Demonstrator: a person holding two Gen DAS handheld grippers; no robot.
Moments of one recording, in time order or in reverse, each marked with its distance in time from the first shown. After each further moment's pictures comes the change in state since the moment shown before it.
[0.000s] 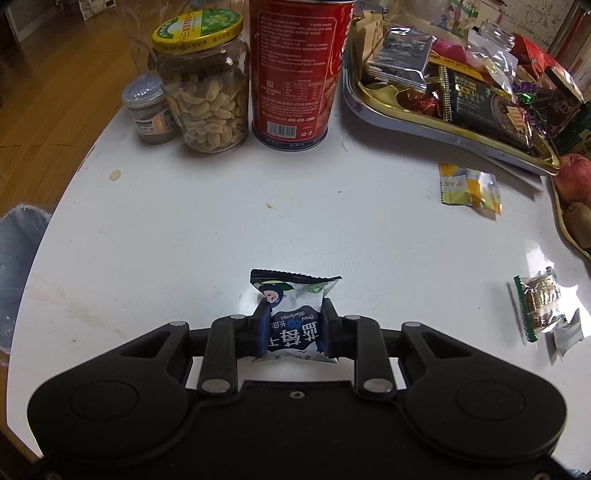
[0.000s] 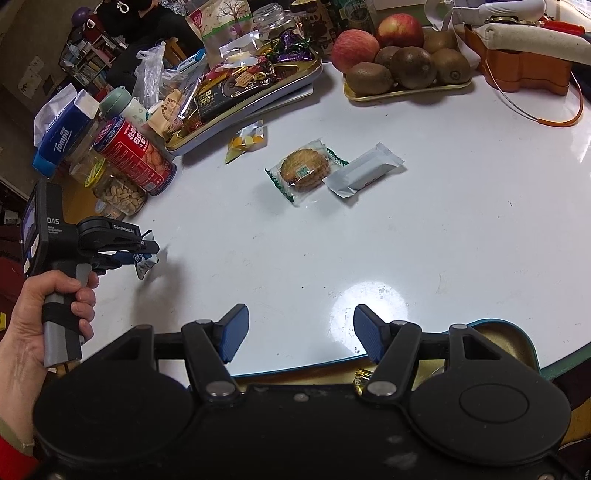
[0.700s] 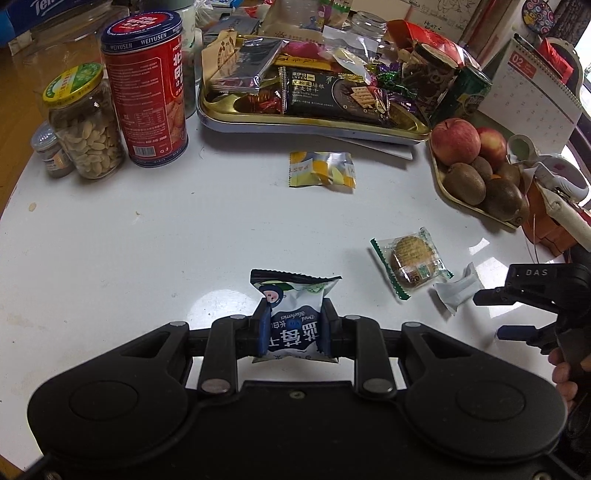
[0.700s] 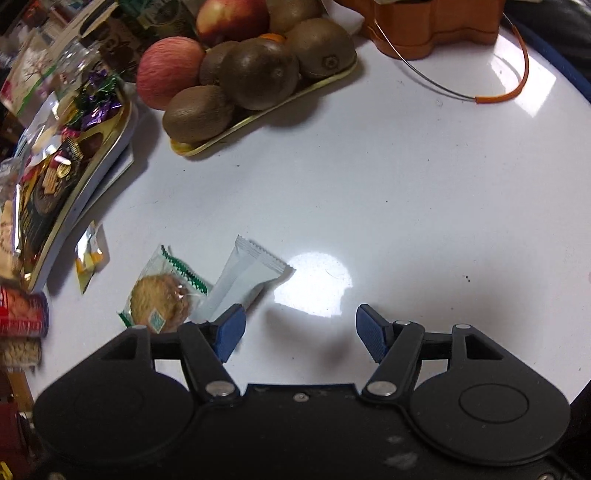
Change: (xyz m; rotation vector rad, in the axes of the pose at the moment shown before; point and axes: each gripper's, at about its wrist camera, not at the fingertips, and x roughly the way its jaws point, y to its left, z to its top) left arm -0.042 -0.070 -0.027 0.148 -0.031 -0.212; right arm 0.101 -0.075 0.126 0.438 0.118 -0.284
